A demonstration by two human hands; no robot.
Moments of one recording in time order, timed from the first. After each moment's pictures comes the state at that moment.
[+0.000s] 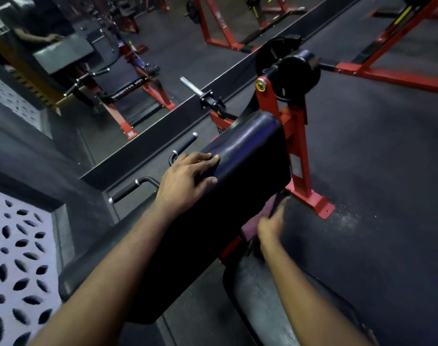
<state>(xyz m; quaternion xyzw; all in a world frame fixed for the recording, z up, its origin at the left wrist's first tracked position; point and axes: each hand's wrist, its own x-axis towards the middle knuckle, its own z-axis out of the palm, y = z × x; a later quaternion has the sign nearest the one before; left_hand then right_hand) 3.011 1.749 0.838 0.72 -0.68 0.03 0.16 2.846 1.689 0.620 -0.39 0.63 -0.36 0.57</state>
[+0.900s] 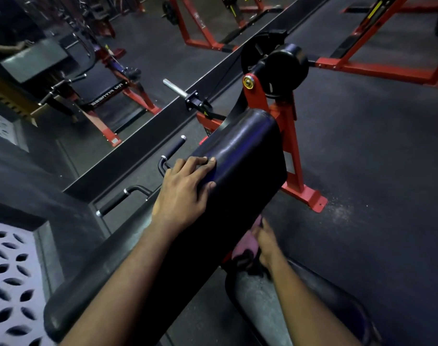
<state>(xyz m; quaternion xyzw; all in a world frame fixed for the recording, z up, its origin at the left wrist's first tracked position) 3.007 1.750 0.827 0.70 -0.69 0.07 0.14 2.855 1.708 0.567 -0.27 0.50 -0.35 0.75</state>
